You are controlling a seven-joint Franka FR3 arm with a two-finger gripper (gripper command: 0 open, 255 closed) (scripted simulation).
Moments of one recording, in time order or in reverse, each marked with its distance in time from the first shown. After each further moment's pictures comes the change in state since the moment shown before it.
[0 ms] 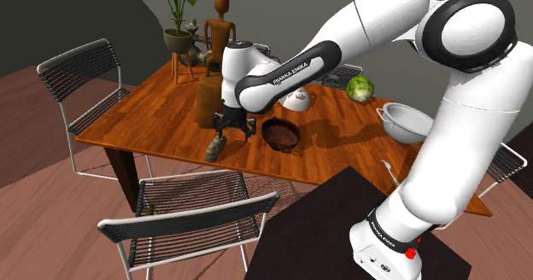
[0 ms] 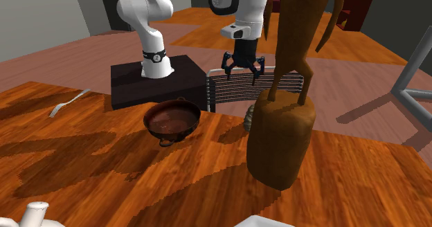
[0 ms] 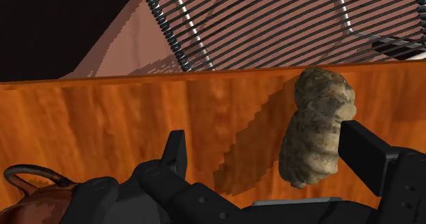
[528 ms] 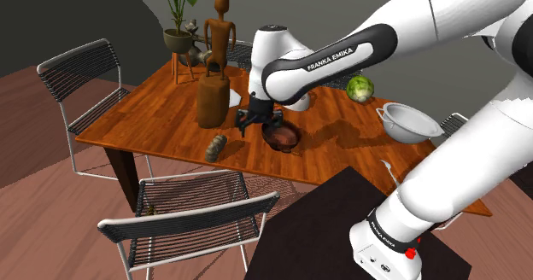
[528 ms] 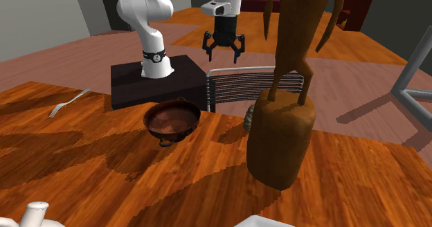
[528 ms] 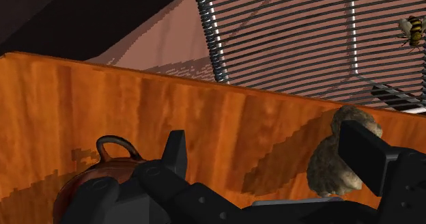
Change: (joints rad) arm -0.055 -0.349 0.027 -0.242 0.231 -0.081 -0.391
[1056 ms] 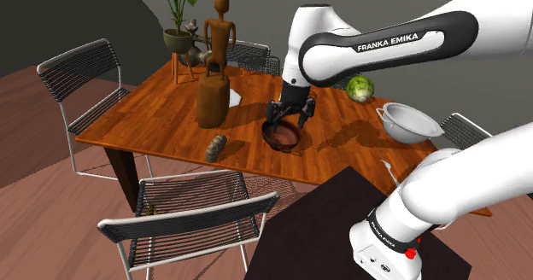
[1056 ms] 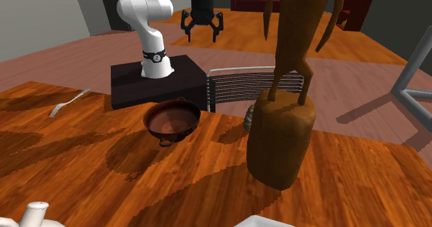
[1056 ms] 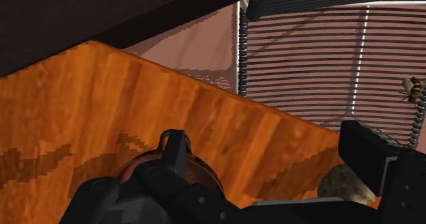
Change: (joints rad) arm 0.050 -0.346 -0.124 -0.151 0.129 -0.208 -0.379
